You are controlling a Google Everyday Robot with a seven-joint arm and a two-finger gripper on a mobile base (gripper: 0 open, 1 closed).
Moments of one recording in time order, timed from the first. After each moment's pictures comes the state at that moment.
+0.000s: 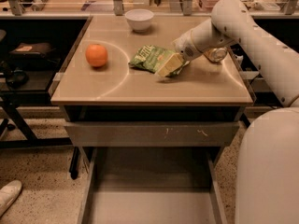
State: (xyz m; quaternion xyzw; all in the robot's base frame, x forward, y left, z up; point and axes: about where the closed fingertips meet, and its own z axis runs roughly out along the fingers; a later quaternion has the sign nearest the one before) arm 0.750 -0.074 0.820 -0.52 0.75 0.20 0.36
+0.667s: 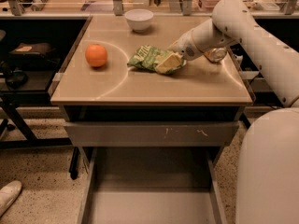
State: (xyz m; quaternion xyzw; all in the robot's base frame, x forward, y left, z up) arm 0.751 -0.074 0.819 -0.52 0.75 0.20 0.36
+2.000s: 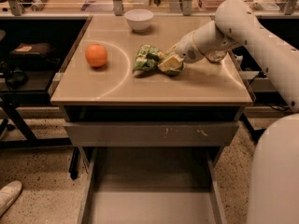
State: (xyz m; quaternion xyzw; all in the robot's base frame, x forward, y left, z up) arm 0.732 -0.070 0.825 -0.54 0.73 0.21 0.37
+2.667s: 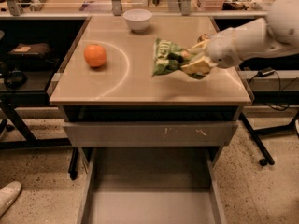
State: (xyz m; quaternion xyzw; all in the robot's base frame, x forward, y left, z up) arm 0.635 -0.116 0.886 -0.57 0.67 0.20 0.42
